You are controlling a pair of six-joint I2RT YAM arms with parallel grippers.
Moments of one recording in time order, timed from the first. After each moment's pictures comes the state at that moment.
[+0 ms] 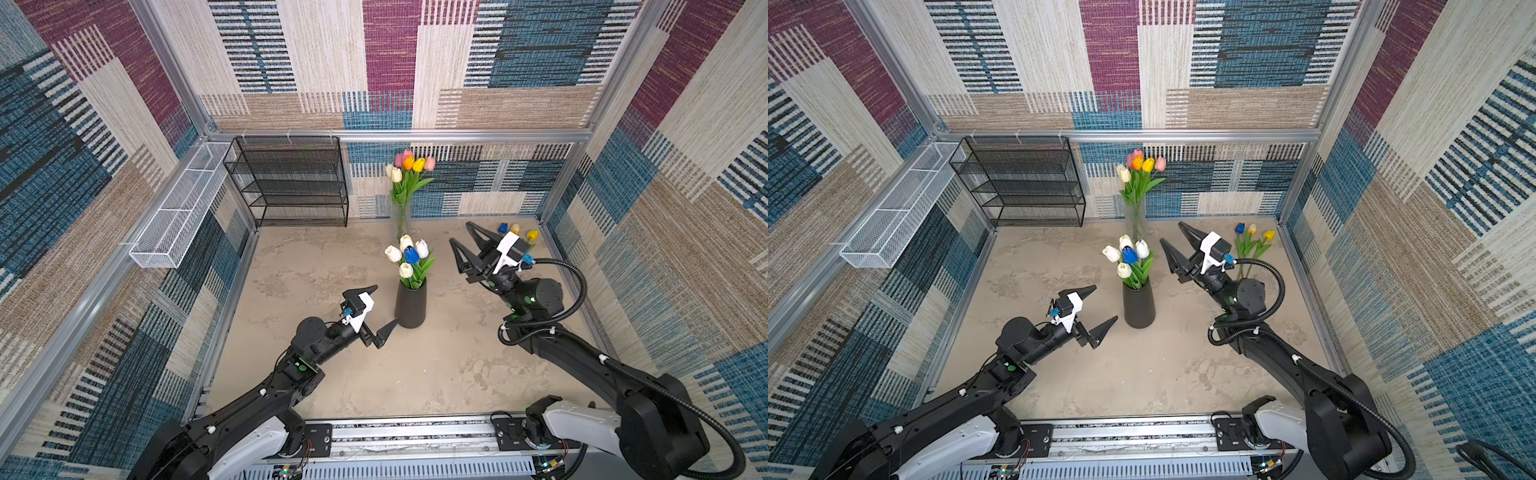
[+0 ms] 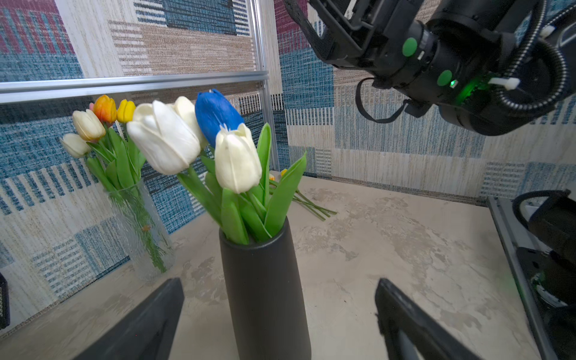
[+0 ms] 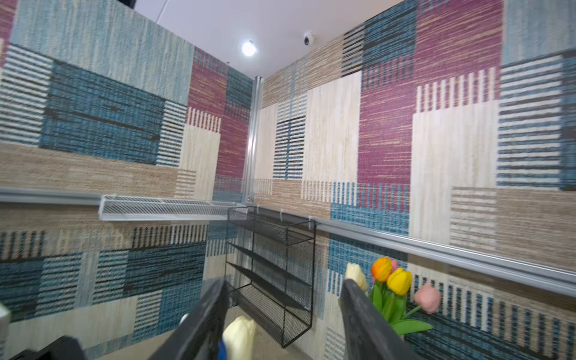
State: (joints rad) left arm -0.64 0.92 0.36 0.67 0.32 0.11; right arm 0.37 1.17 0.73 1.00 -0.34 0.12
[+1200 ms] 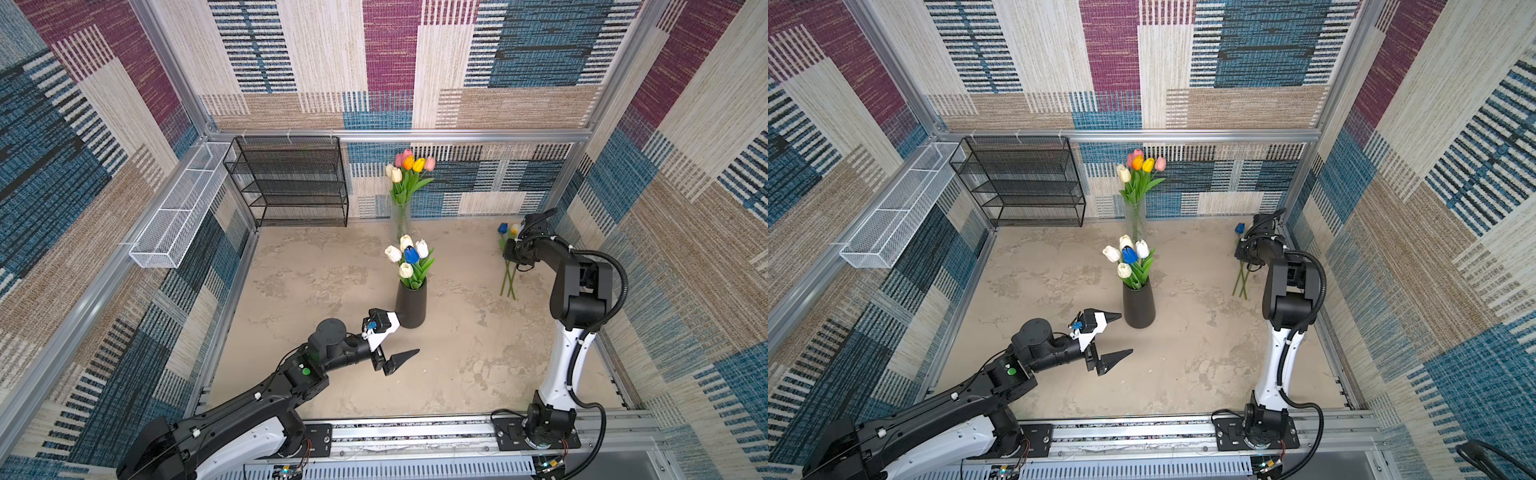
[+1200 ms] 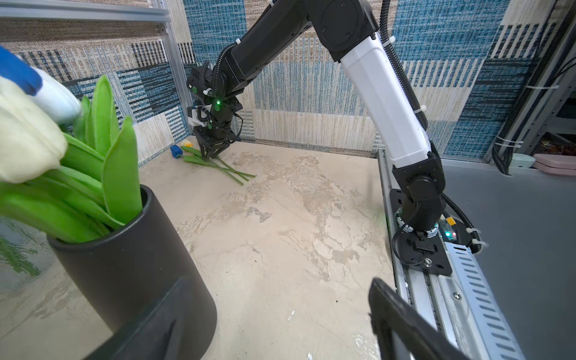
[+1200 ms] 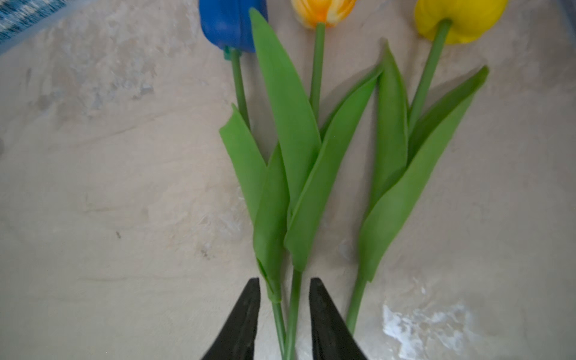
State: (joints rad) left arm -0.84 0.90 0.44 0.34 0.37 0.11; right arm -0.17 2.20 1.66 -0.48 -0.08 0.20
